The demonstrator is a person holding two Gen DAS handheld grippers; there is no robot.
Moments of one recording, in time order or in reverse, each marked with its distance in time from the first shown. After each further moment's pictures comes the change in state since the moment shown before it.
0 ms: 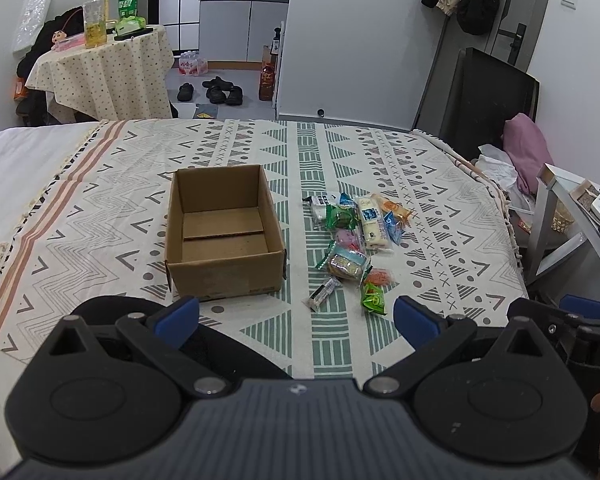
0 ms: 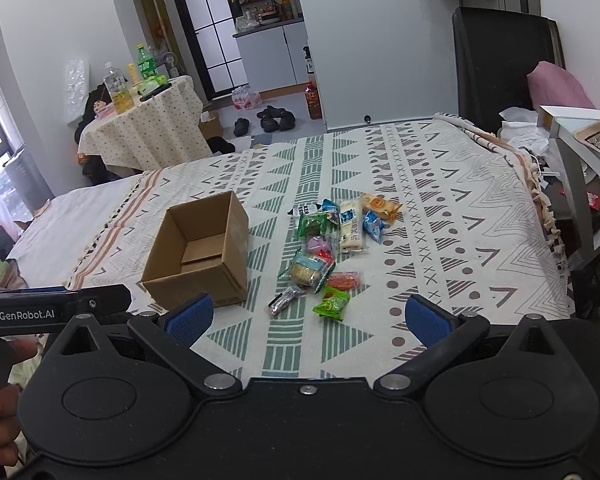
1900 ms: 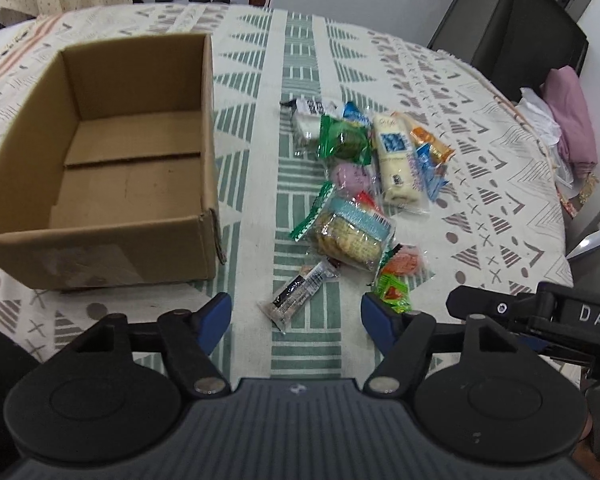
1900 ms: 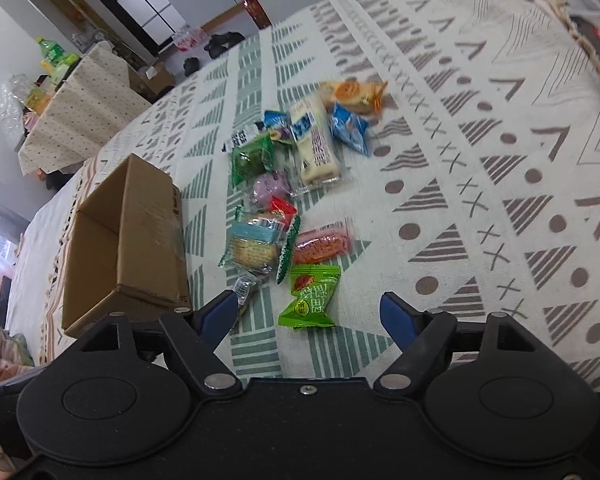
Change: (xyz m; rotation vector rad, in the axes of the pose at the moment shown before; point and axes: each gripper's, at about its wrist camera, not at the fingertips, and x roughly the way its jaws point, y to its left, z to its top) left arm 0.243 -0.011 0.001 -0.097 0.264 -0.075; right arm 0.203 -0.074 -0.002 0.322 0.303 0.043
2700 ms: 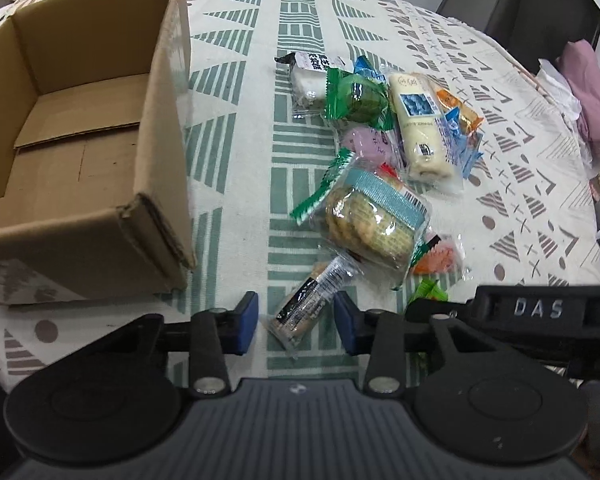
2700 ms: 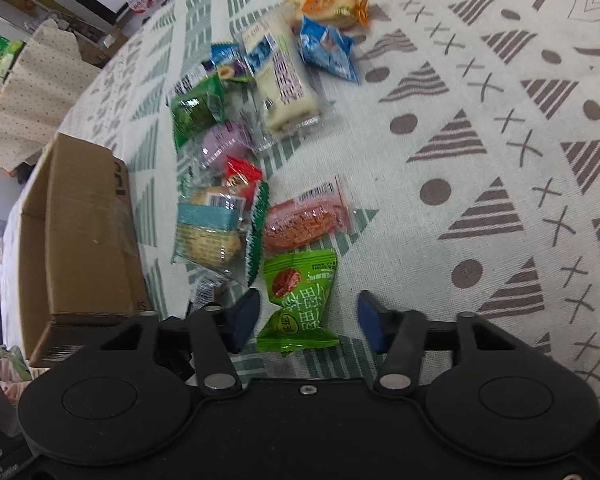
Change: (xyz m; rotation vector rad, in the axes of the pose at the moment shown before) left arm 0.061 -0.001 0.004 0.016 0.062 0.005; right arm 0.086 -0.008 0.012 0.111 0.185 -0.038
